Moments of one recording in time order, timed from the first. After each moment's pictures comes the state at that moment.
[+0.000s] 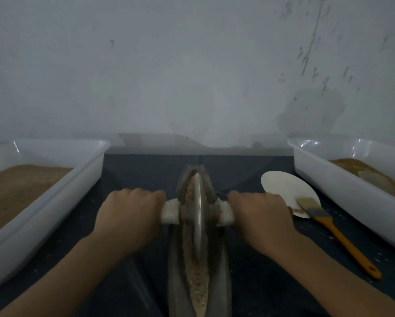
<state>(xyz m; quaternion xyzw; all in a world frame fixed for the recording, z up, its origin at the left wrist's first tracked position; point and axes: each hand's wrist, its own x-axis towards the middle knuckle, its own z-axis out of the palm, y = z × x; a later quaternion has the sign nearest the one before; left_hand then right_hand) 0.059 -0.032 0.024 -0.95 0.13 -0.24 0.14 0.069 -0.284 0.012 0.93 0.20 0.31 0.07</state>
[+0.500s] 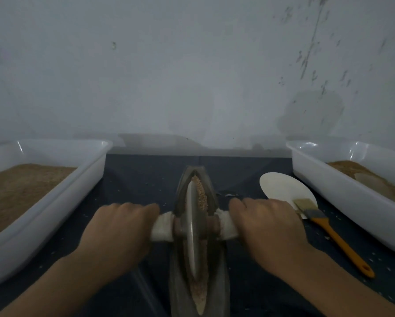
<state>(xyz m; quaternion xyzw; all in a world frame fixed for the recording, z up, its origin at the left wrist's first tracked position) 0.031 -0.019 0.018 -0.95 0.18 -0.25 0.08 0.034 -0.284 0.022 0.90 0.25 0.35 0.09</state>
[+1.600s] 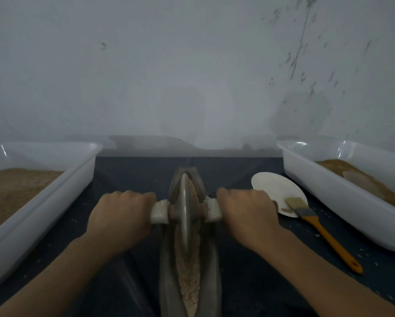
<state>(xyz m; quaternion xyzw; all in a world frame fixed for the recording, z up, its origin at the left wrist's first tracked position) 0.071 -0.025 0.018 -0.95 0.15 -0.24 0.09 0.072 -0.277 0.021 0.92 0.20 0.31 0.12</state>
